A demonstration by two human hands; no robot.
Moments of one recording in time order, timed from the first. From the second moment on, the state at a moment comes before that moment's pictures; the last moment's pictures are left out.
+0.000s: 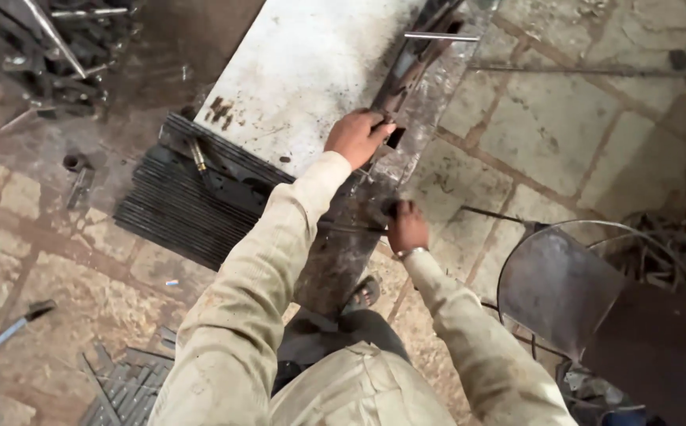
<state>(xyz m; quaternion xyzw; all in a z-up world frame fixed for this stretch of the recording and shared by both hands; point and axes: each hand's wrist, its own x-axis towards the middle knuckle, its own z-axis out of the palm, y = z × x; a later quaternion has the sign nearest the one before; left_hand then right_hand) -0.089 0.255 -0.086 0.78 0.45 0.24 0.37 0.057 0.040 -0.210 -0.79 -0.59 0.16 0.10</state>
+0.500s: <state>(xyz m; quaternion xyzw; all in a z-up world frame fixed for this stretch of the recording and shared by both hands) -0.084 0.290 -0.188 0.81 0.42 0.11 0.40 0.074 -0.077 -0.126 -0.66 -0.21 0.42 0.58</state>
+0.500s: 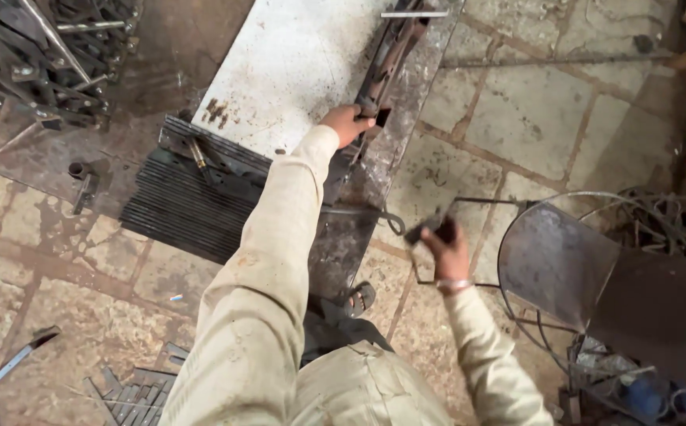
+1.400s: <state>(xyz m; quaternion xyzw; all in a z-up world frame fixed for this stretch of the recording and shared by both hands) -0.116 0.305 -0.177 0.83 0.28 0.15 0.47 0.032 0.175 -0.069 -0.76 -0.58 0.03 0.31</state>
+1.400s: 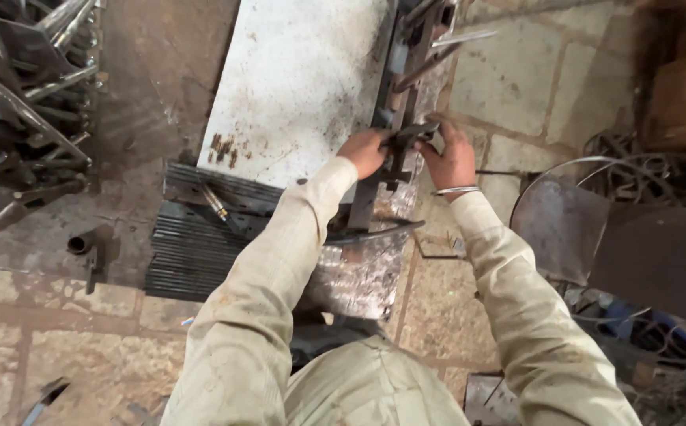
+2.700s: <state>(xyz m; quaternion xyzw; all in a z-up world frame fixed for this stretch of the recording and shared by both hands) -0.075 0.368 -0.107 0.85 0.19 -0.26 0.41 -0.069 -0.054 -0.026 -0.73 -0.58 0.35 0.12</state>
